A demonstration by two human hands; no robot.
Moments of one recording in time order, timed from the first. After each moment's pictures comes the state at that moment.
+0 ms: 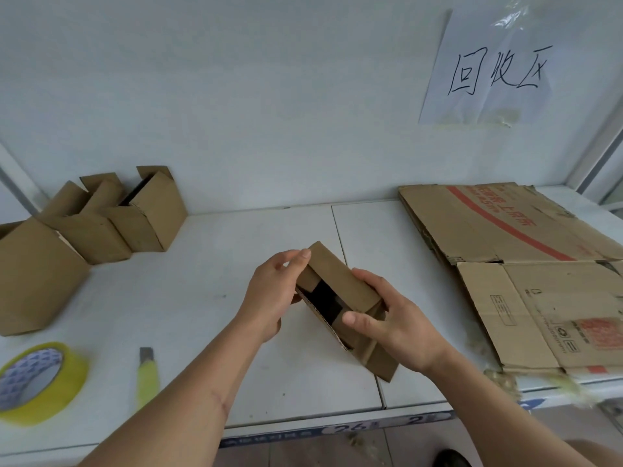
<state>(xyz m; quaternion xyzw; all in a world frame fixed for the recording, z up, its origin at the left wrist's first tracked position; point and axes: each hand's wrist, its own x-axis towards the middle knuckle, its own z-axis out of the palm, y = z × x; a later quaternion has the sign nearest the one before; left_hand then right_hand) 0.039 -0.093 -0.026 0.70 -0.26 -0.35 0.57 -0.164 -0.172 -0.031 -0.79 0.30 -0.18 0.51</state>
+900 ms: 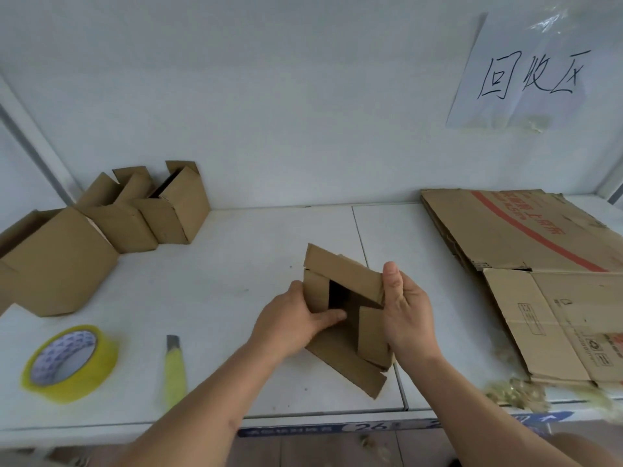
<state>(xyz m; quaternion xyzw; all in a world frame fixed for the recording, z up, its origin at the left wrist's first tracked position) 0.039 -0.056 -0.044 0.85 -0.41 -0.24 0.24 -0.111 -0.149 -0.041 -0.65 0.38 -0.39 0.53</state>
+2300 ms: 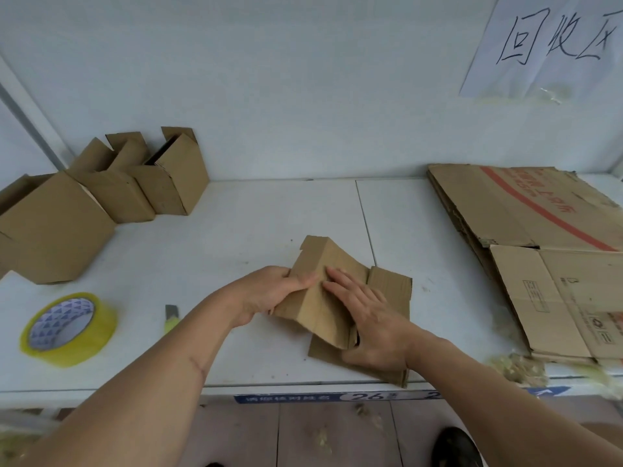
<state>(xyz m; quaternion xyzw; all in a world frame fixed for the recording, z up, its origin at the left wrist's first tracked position) 0.079 -0.042 -0.044 0.74 -0.31 -0.50 0.32 -0.122 -0.155 -0.084 -0.97 0.11 -0.01 0.22</state>
